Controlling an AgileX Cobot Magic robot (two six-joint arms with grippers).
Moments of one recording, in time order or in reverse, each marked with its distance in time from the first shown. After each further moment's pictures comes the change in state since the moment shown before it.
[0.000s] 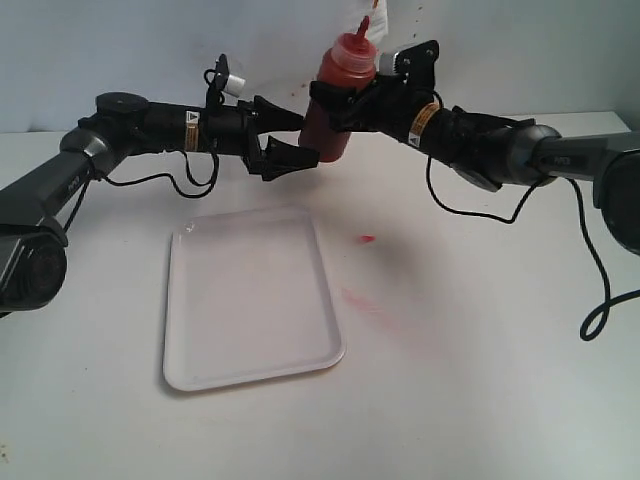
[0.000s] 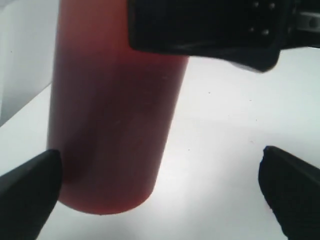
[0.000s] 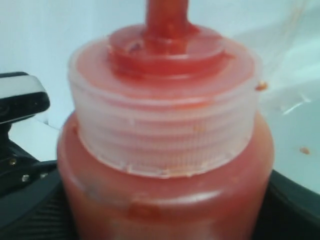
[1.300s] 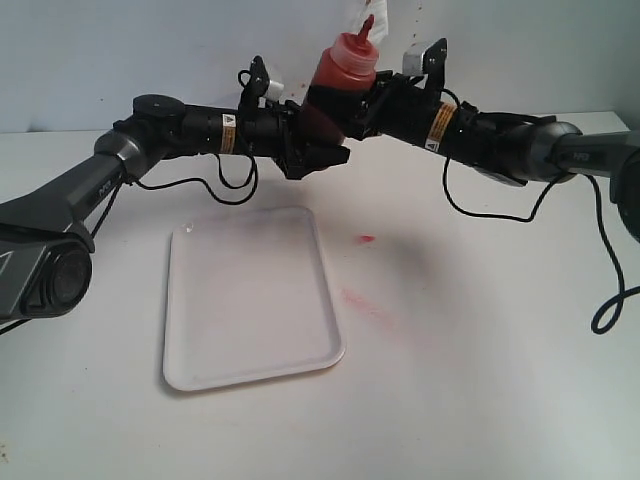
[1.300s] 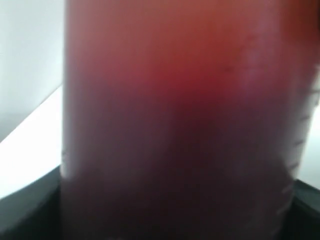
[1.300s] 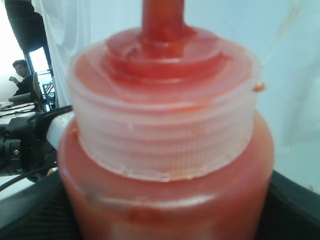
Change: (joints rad) left arm -0.082 0.000 0.000 0.007 0.134 0.037; right arm -0.043 0.000 0.000 -0.216 -0.258 0.197
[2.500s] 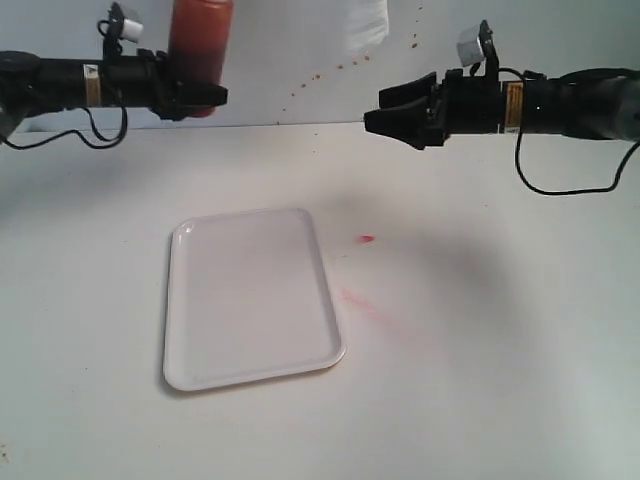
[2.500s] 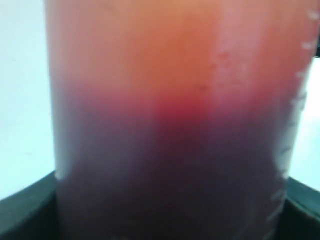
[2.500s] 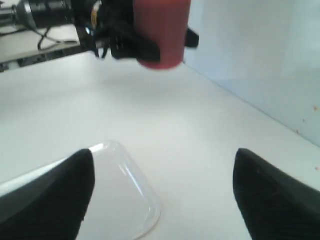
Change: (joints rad) left arm 0.290 -0.119 0.010 0.020 -0.126 -0.115; right arm -0.169 -0.106 -0.001 -0.548 -0.100 0.296
